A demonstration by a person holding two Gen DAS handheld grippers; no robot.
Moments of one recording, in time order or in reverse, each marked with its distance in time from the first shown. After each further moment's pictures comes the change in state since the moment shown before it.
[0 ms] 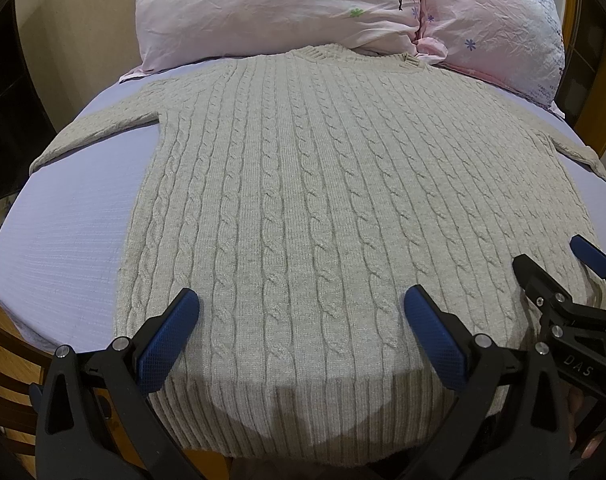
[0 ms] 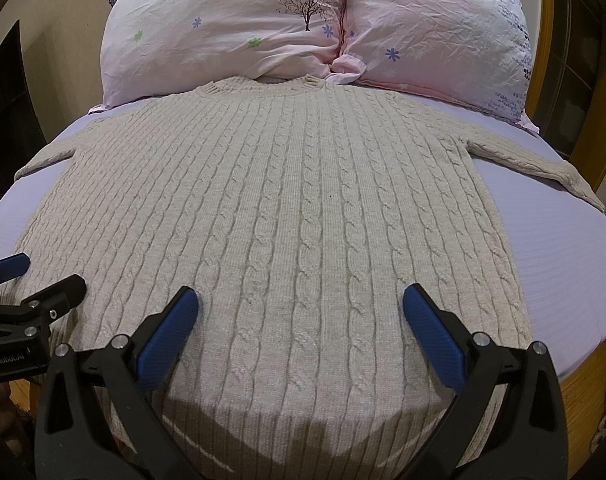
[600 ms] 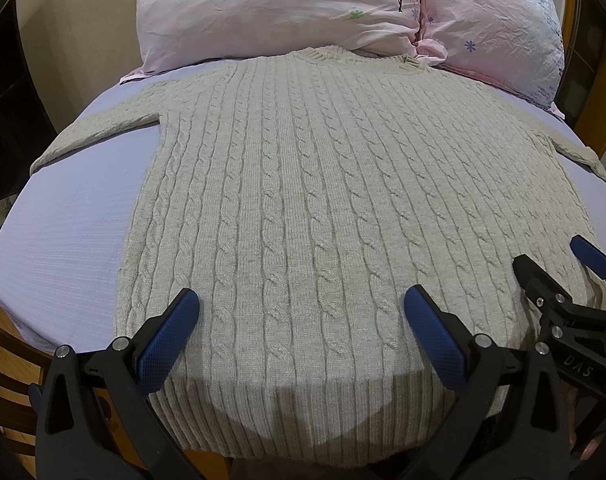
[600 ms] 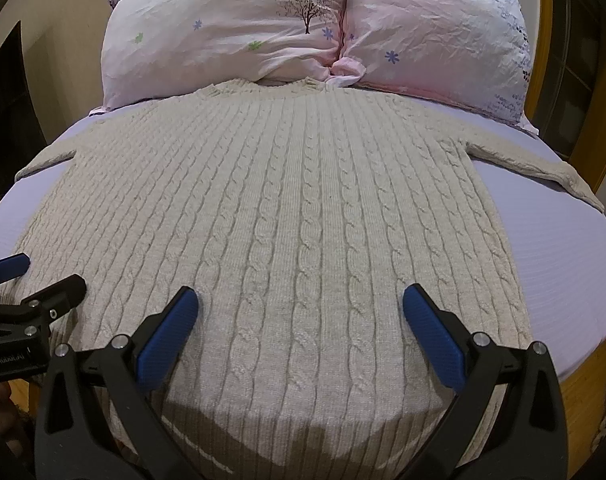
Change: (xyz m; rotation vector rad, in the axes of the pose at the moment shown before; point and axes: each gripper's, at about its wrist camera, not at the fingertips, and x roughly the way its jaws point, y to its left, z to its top) left arm 0.000 -0.001 0.000 0.000 -0.004 0.001; right arm -0.004 -0.002 0.004 0.000 -0.014 0.001
